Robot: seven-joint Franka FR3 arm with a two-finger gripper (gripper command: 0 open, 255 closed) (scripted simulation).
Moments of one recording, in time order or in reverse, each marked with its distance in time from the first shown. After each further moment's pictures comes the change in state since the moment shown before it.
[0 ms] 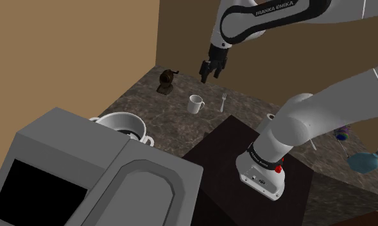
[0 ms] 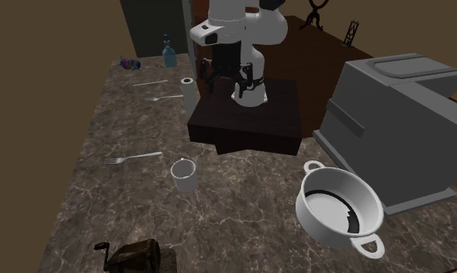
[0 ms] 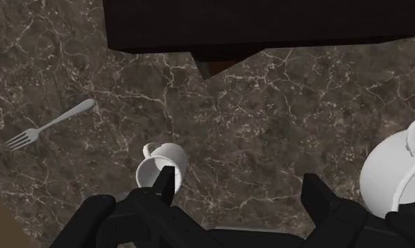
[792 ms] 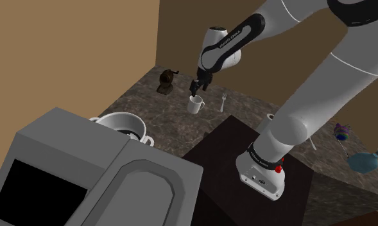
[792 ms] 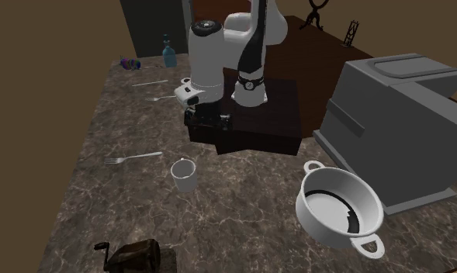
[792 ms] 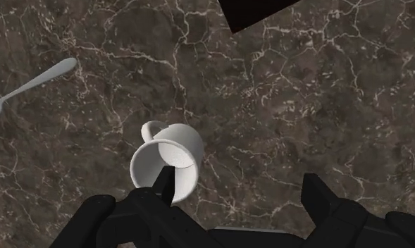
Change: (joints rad) arm -0.030 0.459 -0.065 0.027 -0.027 0.473 -0.093
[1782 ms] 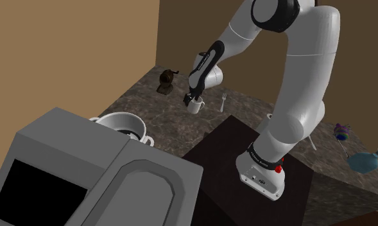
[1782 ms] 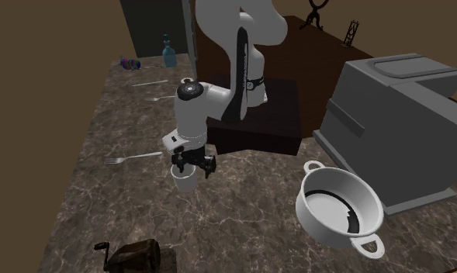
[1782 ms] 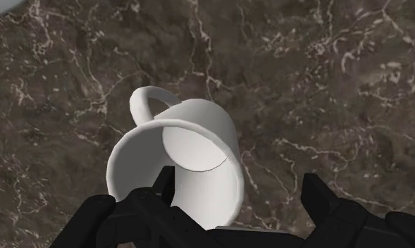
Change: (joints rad) arm -0.072 0.507 0.018 0.218 0.073 0.323 -0.128
